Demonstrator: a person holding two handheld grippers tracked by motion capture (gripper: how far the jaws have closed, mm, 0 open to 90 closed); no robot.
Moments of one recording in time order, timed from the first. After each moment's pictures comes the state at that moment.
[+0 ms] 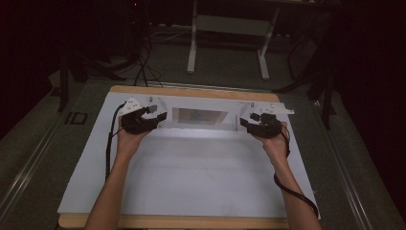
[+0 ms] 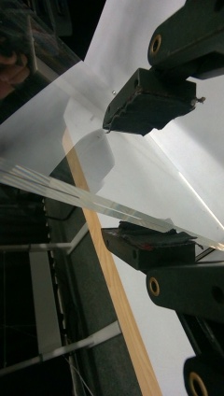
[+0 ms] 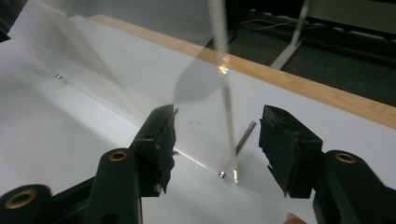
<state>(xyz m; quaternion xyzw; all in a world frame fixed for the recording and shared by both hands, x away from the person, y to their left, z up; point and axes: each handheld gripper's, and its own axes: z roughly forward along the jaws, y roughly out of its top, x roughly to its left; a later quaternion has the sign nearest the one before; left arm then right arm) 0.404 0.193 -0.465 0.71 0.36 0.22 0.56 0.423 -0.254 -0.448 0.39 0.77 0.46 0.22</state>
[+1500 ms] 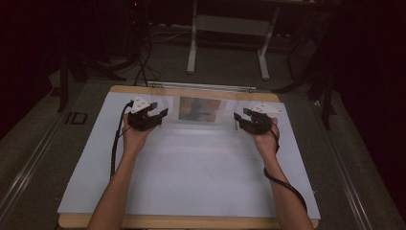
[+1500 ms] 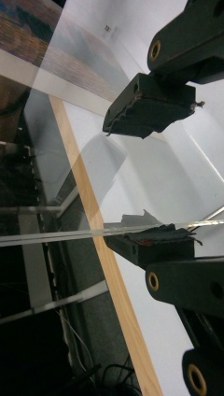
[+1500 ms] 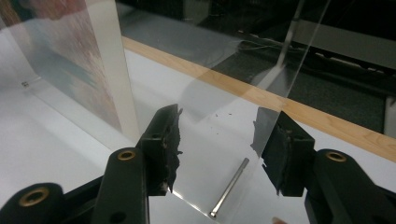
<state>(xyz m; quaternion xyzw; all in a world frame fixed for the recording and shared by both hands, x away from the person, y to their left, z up) 0.427 0.179 -0.479 0.71 0.40 0.28 0.50 0.446 -0.234 -0.468 0.37 0.75 0.47 0.27</state>
